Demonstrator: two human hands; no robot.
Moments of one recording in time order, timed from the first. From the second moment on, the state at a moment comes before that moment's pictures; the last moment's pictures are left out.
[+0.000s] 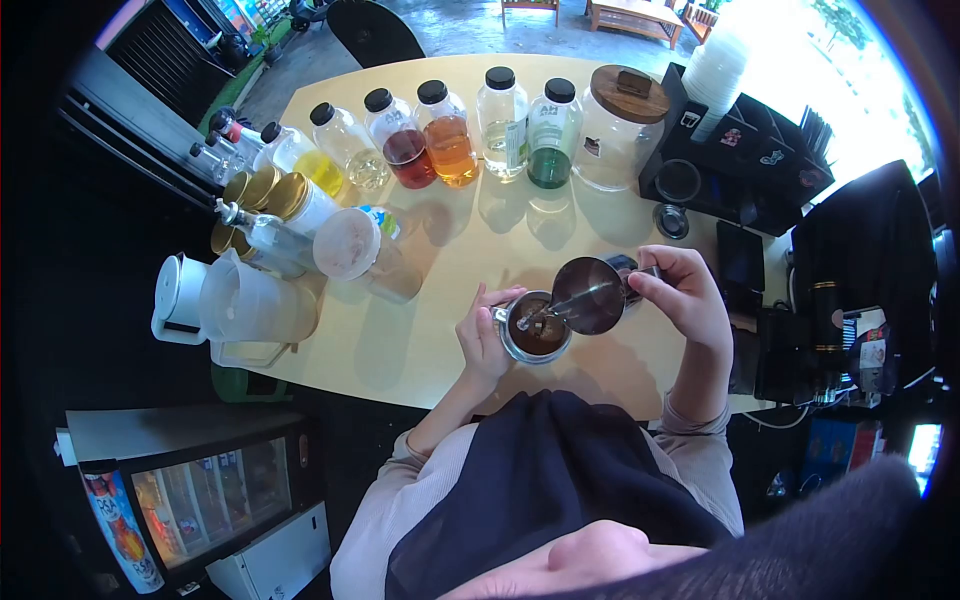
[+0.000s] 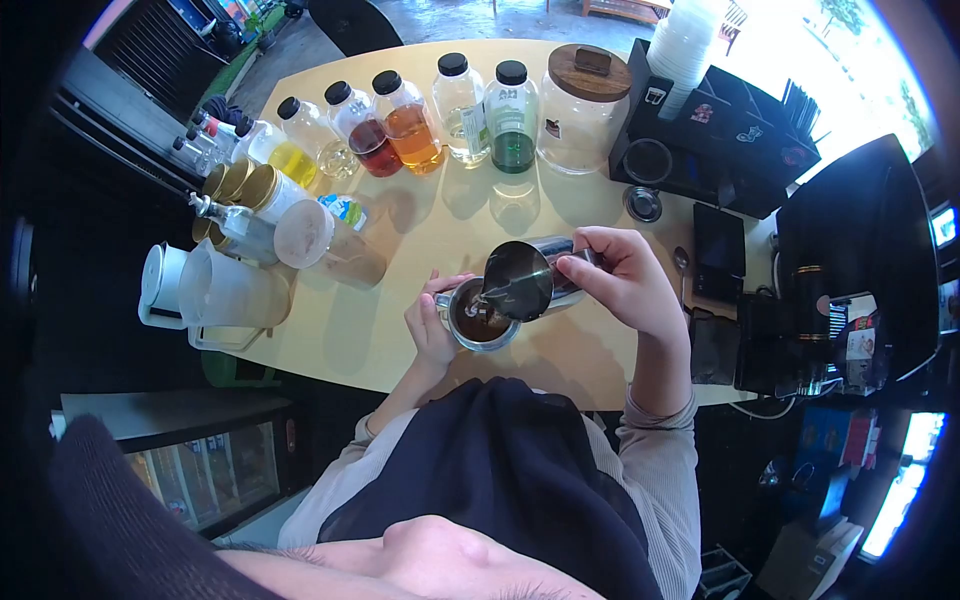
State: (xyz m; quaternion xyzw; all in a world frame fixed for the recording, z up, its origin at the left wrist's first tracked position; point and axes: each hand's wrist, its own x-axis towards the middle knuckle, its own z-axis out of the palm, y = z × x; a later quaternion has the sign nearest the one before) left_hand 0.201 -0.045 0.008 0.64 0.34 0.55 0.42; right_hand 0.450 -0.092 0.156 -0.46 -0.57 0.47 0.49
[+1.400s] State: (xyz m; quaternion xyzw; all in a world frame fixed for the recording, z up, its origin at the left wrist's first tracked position) left_hand 0.203 -0.045 0.009 0.64 0.34 0.55 0.41; right_hand 0.463 -0.111 0.158 -0.49 -0.55 0.45 0.50
